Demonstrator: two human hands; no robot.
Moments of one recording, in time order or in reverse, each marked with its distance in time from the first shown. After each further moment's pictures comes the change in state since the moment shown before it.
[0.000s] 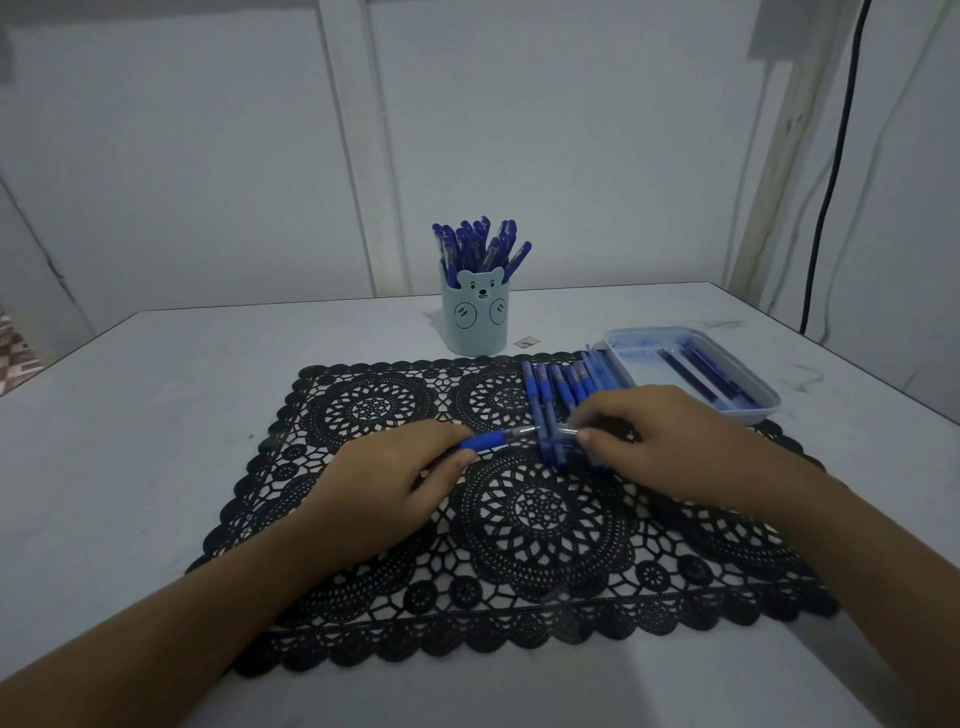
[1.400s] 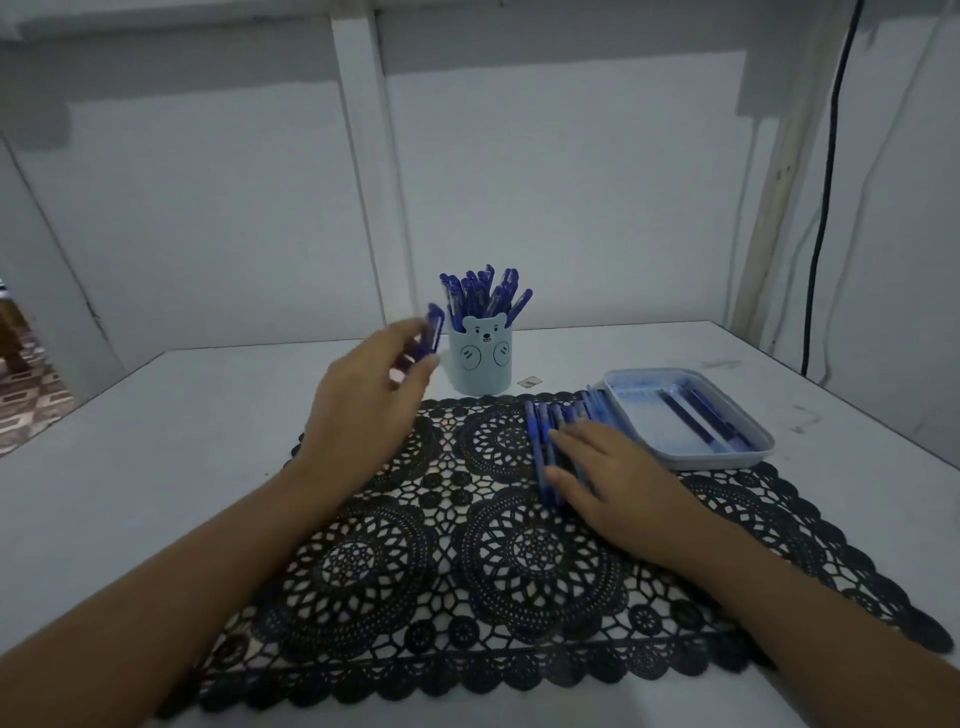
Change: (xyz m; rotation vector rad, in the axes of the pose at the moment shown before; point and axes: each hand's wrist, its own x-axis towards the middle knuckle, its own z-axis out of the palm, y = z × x) left_hand 0.057 0.002 -0.041 -0.021 0.446 -0.178; right_hand 0.018 0.022 0.038 -0.258 0.126 -0.042
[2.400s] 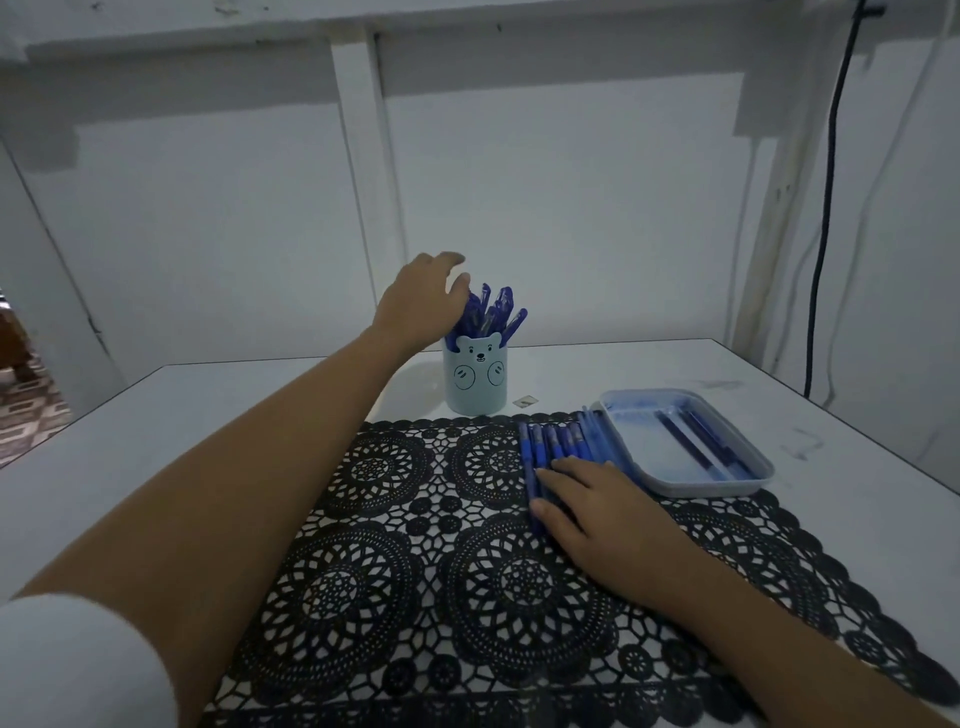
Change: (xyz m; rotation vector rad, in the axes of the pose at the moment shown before) left_hand 0.128 -0.035 0.069 0.162 -0.201 -0.128; right_hand 0.001 0.000 0.005 0.035 -0.064 0.032
